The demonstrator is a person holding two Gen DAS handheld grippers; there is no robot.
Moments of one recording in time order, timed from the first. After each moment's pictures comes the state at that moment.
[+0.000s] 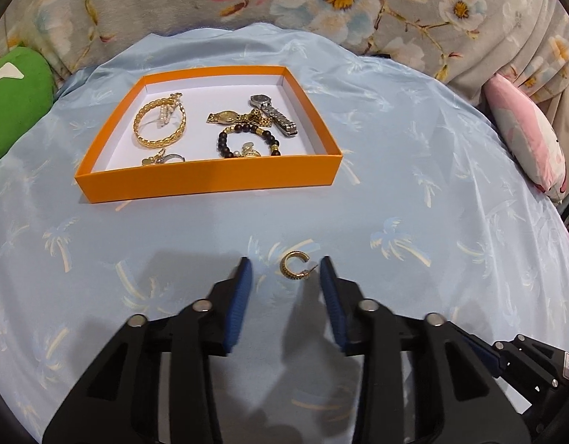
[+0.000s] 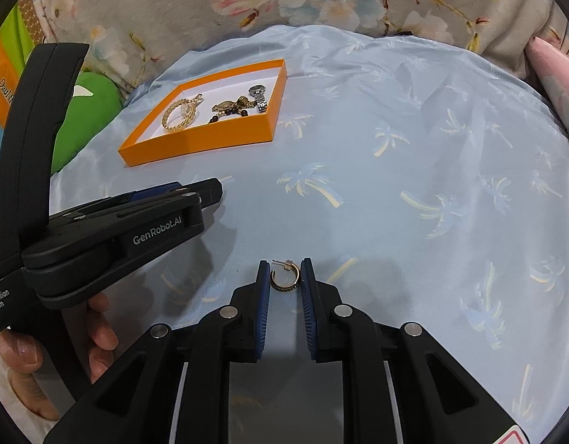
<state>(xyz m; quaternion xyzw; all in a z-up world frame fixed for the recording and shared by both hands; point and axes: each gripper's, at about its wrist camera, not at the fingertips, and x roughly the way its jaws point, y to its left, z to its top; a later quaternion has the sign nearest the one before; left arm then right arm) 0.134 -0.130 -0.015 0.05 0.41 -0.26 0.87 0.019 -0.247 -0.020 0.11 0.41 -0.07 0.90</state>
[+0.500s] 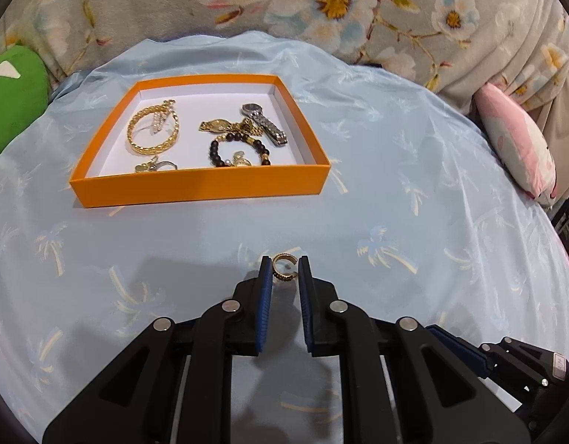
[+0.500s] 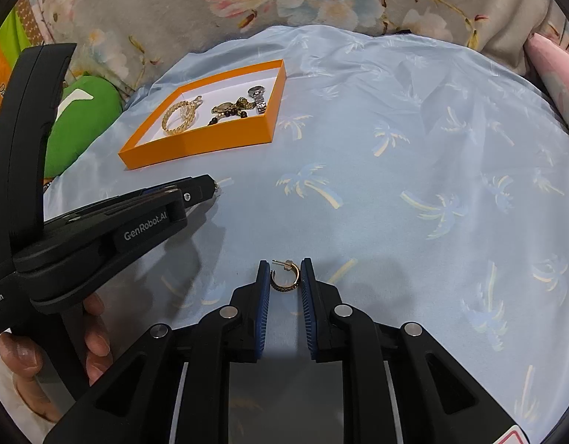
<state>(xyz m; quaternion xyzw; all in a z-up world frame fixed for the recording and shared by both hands) 0.131 -0.125 -0.009 0.03 0.40 -0.28 0.87 0.021 -0.249 -0.019 0.12 0.41 -0.06 0.90</state>
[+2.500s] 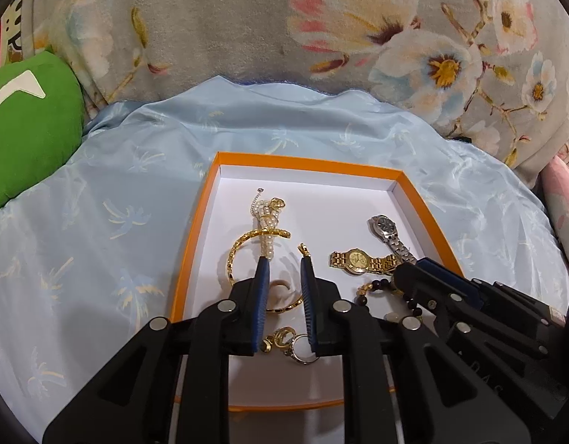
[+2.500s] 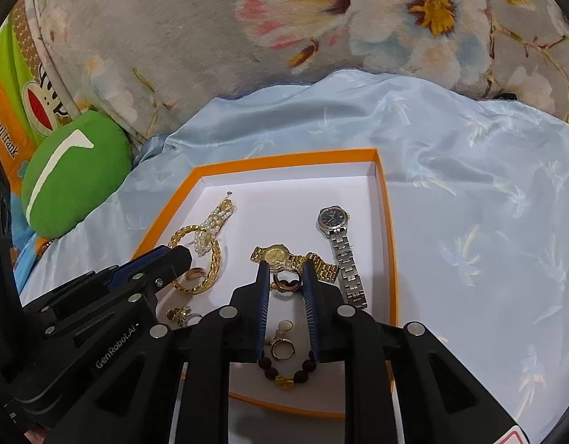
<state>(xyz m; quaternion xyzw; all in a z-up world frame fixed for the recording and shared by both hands) 0.277 -0.088 0.010 0.01 0.35 -0.19 0.92 0.230 -0.237 0.003 0.12 0.35 0.00 0.93</state>
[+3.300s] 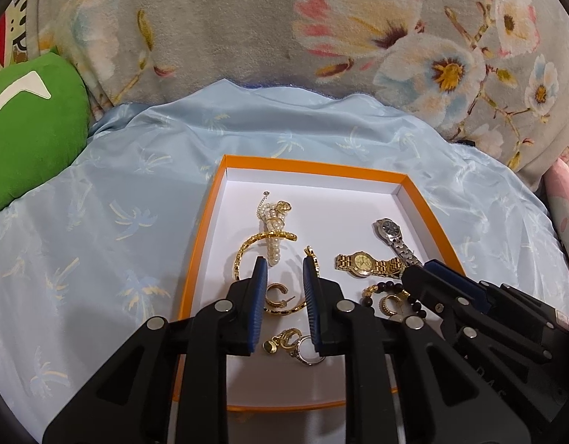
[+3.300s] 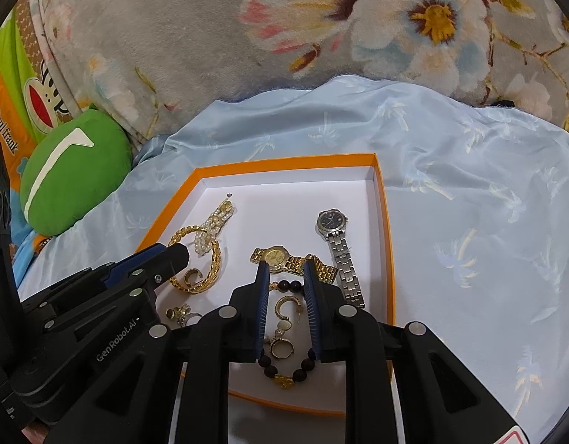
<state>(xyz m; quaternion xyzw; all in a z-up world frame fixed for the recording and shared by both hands) 0.276 -0.085 0.012 0.01 0.34 -0.19 0.92 0.226 -0.235 0.005 0.11 0.34 0.00 0.94</state>
